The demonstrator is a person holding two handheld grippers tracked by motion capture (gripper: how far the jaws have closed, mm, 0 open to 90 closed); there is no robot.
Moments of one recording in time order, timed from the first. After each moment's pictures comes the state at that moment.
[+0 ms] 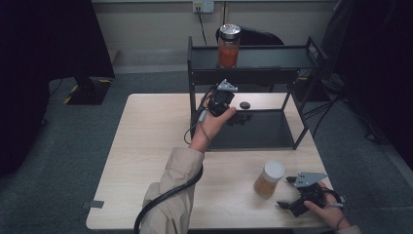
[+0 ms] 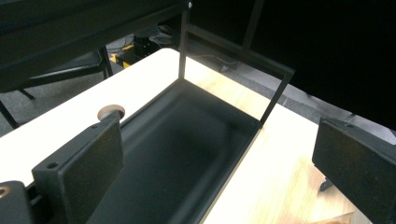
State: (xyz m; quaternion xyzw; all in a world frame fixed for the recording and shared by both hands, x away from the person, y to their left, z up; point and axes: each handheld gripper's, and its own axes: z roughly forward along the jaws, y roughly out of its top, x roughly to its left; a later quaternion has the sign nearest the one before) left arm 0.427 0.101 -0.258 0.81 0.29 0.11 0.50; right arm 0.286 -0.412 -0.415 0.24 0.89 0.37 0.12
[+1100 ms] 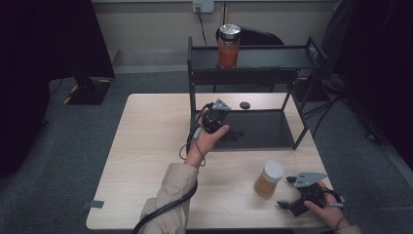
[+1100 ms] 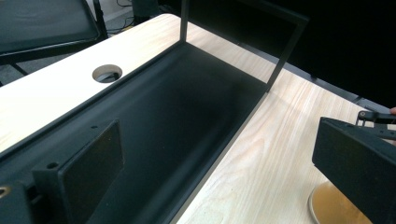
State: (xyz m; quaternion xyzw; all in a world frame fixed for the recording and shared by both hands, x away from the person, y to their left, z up) left arm 0.411 0.114 -0.302 0.82 0.30 0.11 0.48; right arm 0.286 -0.413 -0.415 0.24 0.89 0.37 0.12
